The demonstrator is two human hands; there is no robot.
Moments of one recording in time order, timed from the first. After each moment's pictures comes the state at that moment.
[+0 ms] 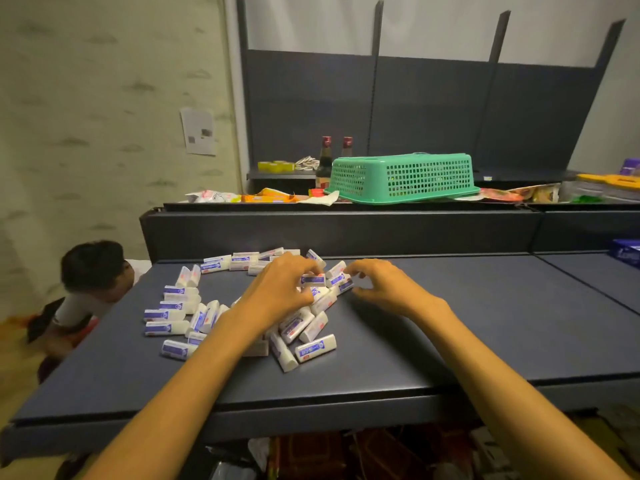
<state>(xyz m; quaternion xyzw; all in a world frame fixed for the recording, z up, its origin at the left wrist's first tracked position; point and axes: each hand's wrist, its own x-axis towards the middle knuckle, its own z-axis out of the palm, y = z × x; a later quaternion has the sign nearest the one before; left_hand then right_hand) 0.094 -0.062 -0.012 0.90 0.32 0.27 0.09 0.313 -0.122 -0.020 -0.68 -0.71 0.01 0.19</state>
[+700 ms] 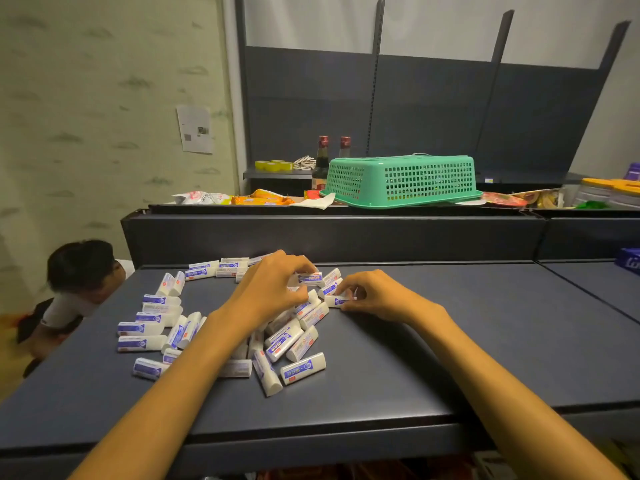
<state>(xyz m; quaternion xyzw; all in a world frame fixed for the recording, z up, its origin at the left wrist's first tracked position) 0.109 -0.033 -0.016 0.90 0.32 0.29 0.08 0.334 -0.094 -0.027 -0.65 -0.74 0.10 0.15</state>
